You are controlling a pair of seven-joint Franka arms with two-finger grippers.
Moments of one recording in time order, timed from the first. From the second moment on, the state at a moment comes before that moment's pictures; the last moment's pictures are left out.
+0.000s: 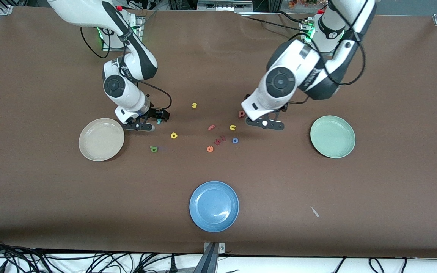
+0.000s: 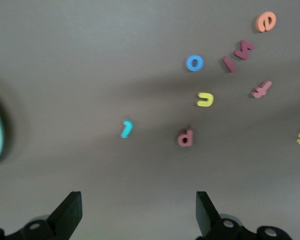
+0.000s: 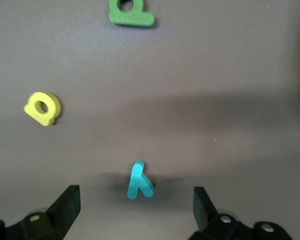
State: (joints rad) left arm -0.39 0.43 -0.25 -1.65 -0.04 1.82 -0.46; right arm 0.22 0.39 0.22 -2.27 0.09 2.62 0.46
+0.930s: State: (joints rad) left arm -0.49 0.52 -0.25 -1.93 0.03 2.32 -0.59; right arm 0.23 0.44 0.22 -2.24 0.09 2.62 0.48
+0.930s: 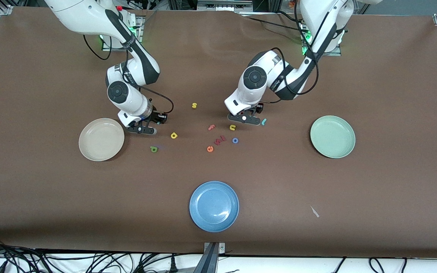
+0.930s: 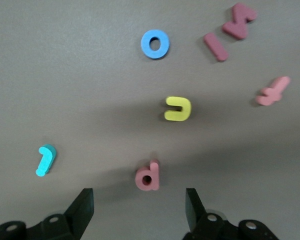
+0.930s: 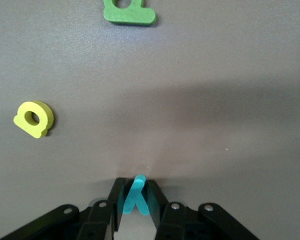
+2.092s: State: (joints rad) left arm -0.51 0.57 -0.25 -1.98 0.04 2.46 -0.65; right arm 0.22 0.43 0.03 -1.93 0.07 2.13 0.22
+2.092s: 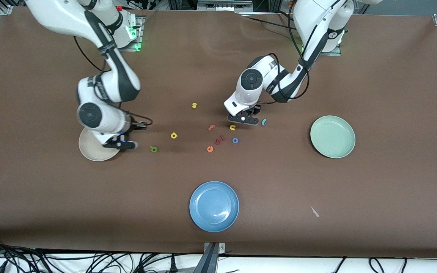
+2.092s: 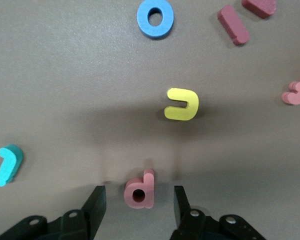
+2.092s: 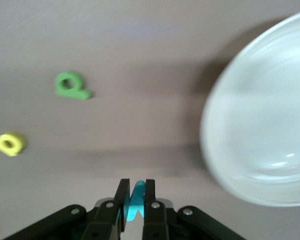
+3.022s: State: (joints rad) left arm -0.51 0.57 -0.25 -1.98 0.08 2.47 -0.65; right arm 0.24 0.46 -0.08 -1.91 0.02 2.16 -0.05
